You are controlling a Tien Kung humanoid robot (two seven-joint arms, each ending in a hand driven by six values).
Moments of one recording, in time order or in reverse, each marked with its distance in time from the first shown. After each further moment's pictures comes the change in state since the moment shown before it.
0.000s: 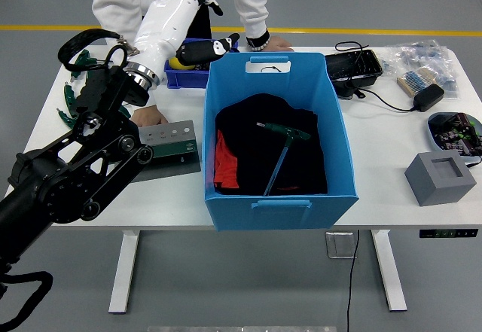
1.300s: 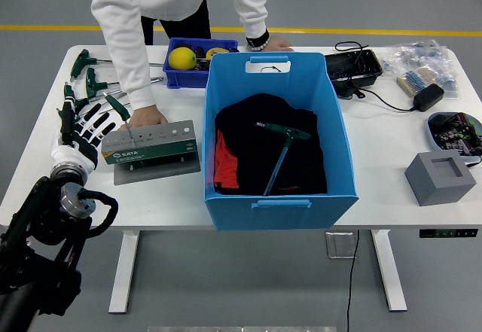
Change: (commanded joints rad) left arm 0.440 -0.139 -0.397 -0.087 -1.420 0.338 -0.187; right arm -0.008 0.006 -0.003 0.000 0.001 -0.002 0.004
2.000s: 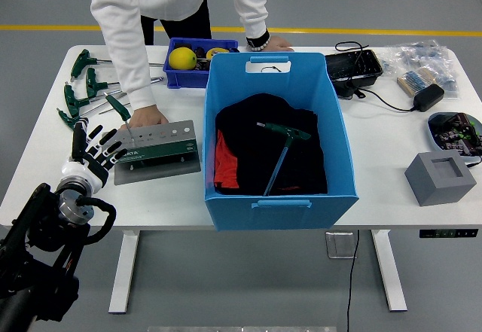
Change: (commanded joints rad) left arm 0.002 0.009 0.013 0.032 0.087 0.000 0.146; right arm 0.006 -0.001 -0.008 0.000 0.017 0.002 0.003
